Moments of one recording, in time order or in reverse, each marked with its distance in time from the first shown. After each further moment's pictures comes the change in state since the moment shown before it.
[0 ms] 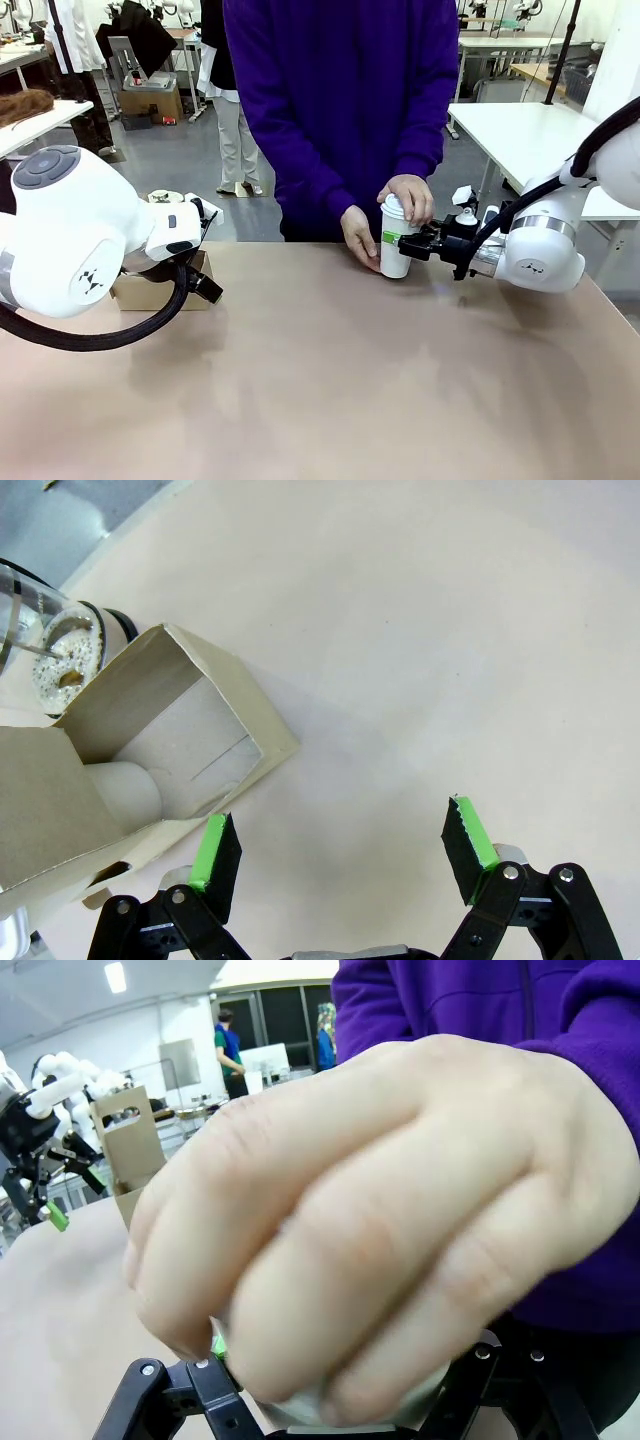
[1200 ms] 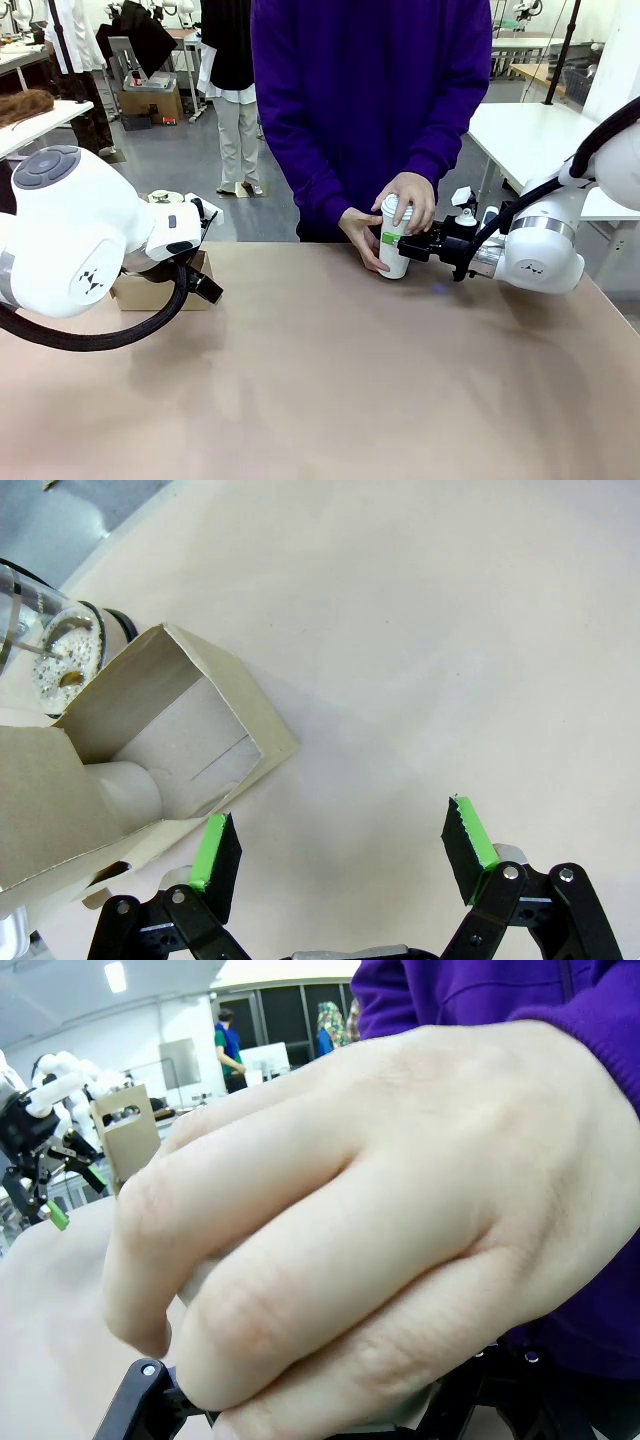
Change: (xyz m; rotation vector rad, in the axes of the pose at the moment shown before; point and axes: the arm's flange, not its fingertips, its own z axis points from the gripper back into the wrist) left arm 0.000 0.000 0.000 0.000 0.000 0.000; right arm -0.001 0.001 -0.001 0.001 0.002 -0.002
